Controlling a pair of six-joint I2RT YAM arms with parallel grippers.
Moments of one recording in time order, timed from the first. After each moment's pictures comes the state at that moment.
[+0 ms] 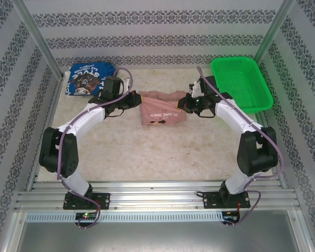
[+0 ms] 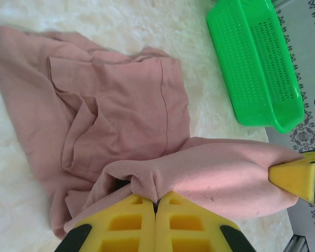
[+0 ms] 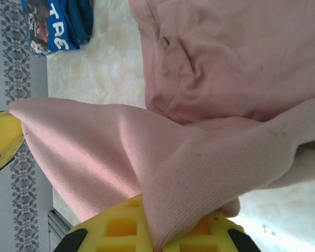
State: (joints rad) left arm -0.28 1.69 1.28 -0.25 0.47 -0.54; right arm 0.22 1.68 1.30 -0.53 -0.63 0.59
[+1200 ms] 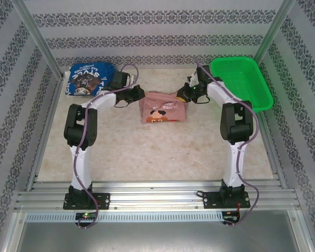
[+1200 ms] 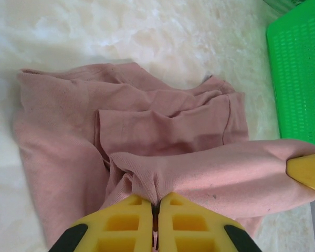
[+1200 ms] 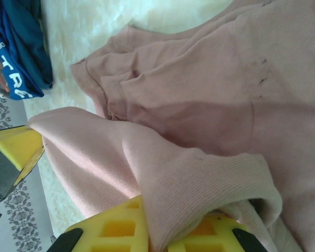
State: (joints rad) left arm -0.22 2.16 1.63 -0.25 0.51 -0.56; right arm 0.13 2.21 1.79 -0.66 -0.70 0.54
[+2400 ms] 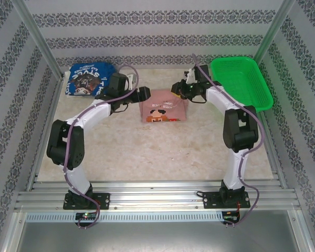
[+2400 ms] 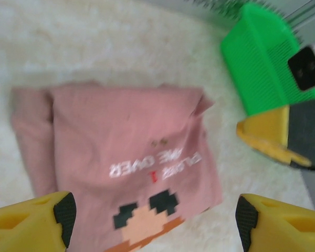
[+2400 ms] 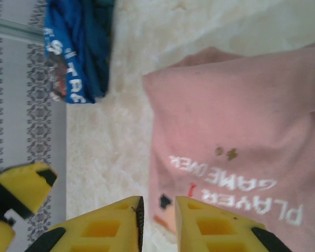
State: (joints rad) left arm -0.31 1.80 1.33 -0.16 0.35 -0.50; right arm 0.19 2.06 1.60 -0.36 -0.70 0.65
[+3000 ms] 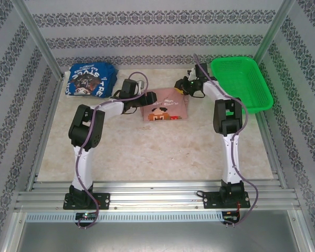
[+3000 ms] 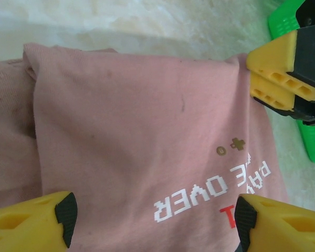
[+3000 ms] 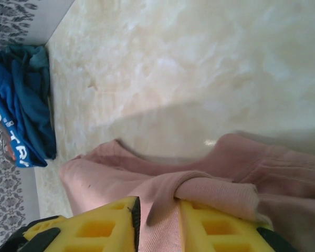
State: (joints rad) left arm -0.31 2.17 1.49 0.01 0.39 -0.54; right arm 0.10 2.51 2.10 -0.47 -0.69 0.66
